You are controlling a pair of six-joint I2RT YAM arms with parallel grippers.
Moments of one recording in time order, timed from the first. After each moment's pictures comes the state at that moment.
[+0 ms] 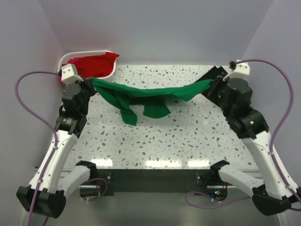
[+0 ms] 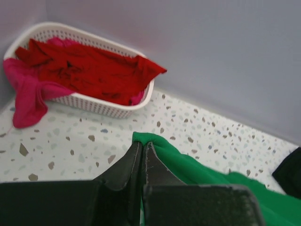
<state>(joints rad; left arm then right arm) -0.19 0.95 0.94 -0.11 -0.34 -0.40 0.43 0.99 1.31 -0.60 0.45 0.36</state>
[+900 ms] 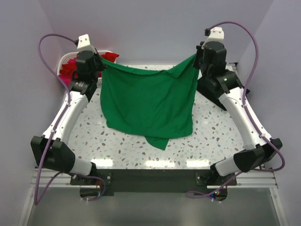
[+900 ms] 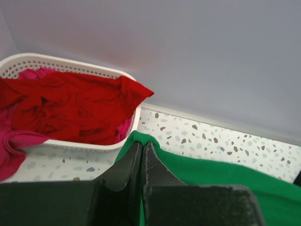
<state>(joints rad) -0.19 1.43 1.37 -0.11 -0.30 -0.30 0.40 1.46 1.70 -0.49 0.44 0.20</state>
